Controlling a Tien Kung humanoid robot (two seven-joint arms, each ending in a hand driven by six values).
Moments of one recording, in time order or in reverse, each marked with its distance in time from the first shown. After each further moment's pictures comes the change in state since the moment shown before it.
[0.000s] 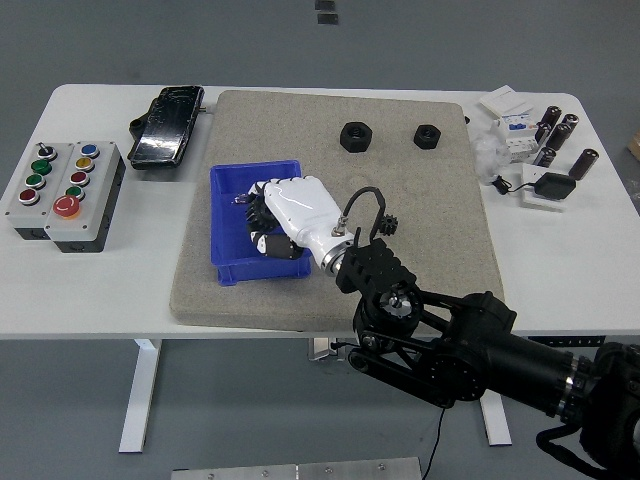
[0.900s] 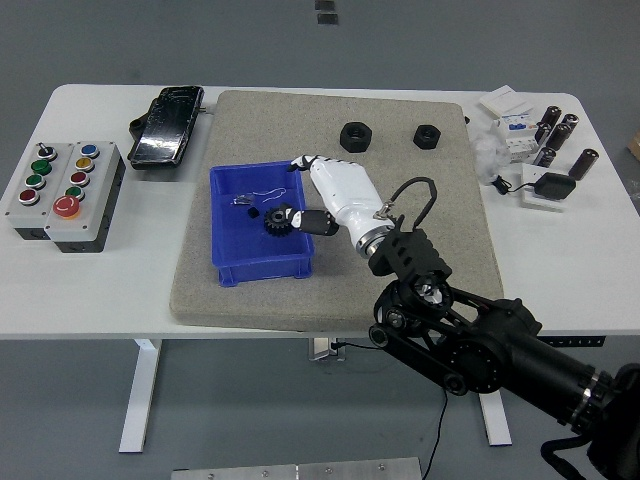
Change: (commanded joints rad) left arm -0.005 -0.003 -0.011 0.000 0.020 -0.004 0.001; right arm -0.093 -0.053 0.277 0.016 0.004 -0.046 0.033
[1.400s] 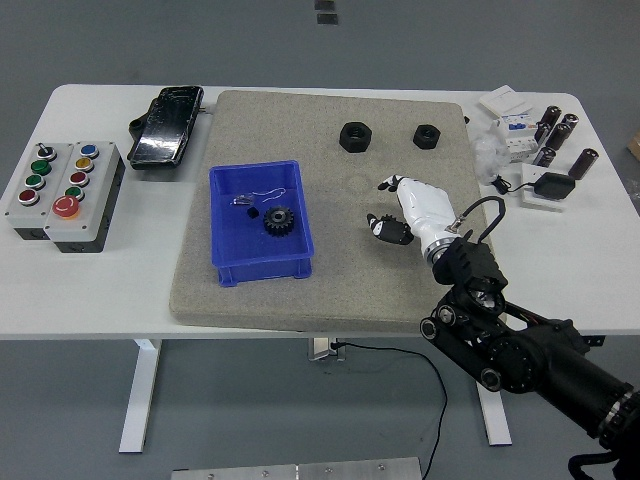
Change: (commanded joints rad) left arm -0.005 0.005 -0.005 0.000 0.012 -0.001 0.000; right arm -0.085 -0.050 0.074 -0.141 0.040 0.020 0.001
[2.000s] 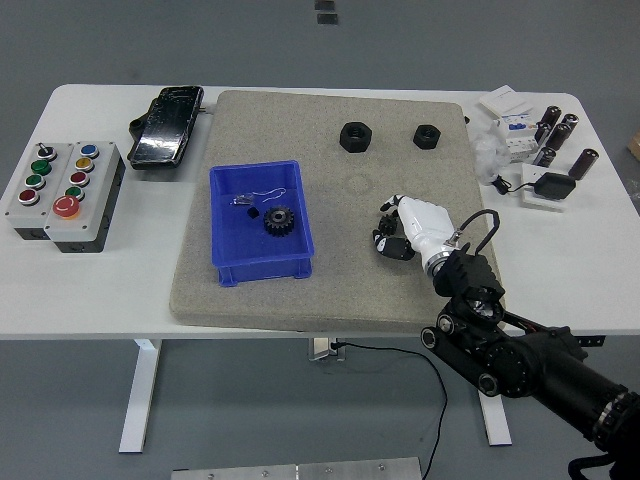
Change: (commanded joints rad) left arm -0.001 -0.001 -0.002 0.000 0.009 -0.002 0.000; right arm 0.005 0.012 -0.046 -0.073 0.021 -0.008 0.023
